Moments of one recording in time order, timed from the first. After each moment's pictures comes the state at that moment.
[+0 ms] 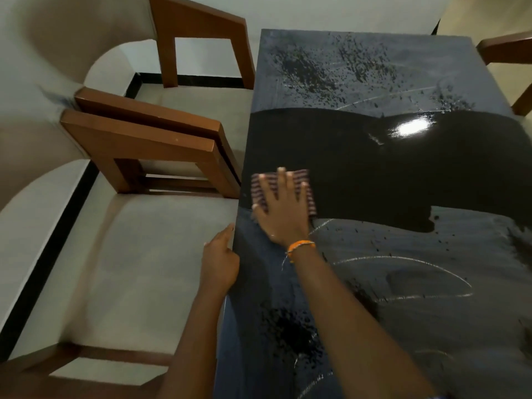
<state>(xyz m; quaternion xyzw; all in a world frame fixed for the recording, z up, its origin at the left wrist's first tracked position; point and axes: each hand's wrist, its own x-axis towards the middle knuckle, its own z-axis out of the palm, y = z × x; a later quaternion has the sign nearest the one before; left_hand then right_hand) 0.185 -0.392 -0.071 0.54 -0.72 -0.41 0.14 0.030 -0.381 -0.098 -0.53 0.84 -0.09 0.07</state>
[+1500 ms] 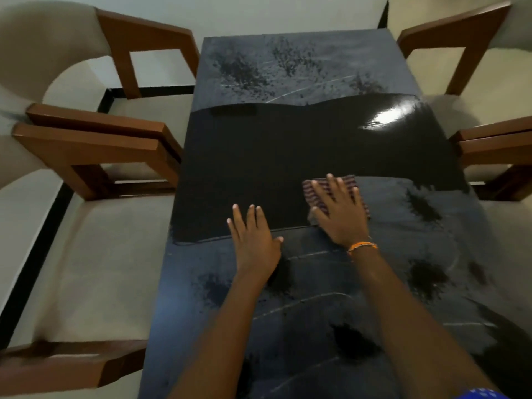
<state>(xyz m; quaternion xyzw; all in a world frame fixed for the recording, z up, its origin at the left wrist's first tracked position) 0.058 -0.245 -0.054 0.44 -0.88 -0.18 -0.02 -0.132 -0.162 -0.101 -0.48 0.87 -0.07 0.06</state>
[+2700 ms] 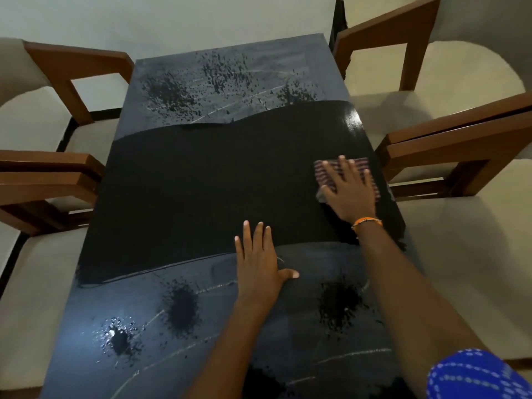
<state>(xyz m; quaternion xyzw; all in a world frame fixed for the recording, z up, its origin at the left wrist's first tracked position) -0.088 -0.133 -0.065 0.37 -0.91 -0.15 -0.06 -0.330 -0.083 -0.102 -0.39 0.92 -0.08 0.06</state>
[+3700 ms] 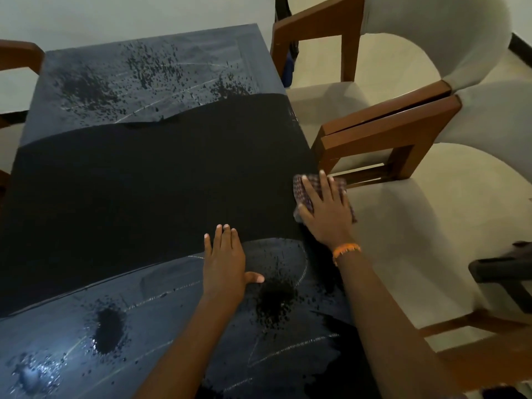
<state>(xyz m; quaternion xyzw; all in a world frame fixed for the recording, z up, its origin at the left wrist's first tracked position) -0.137 -0.098 -0.051 0.30 -0.93 -0.07 -0.20 -0.330 0.014 -0.095 -0.33 0.94 -0.09 0.10</state>
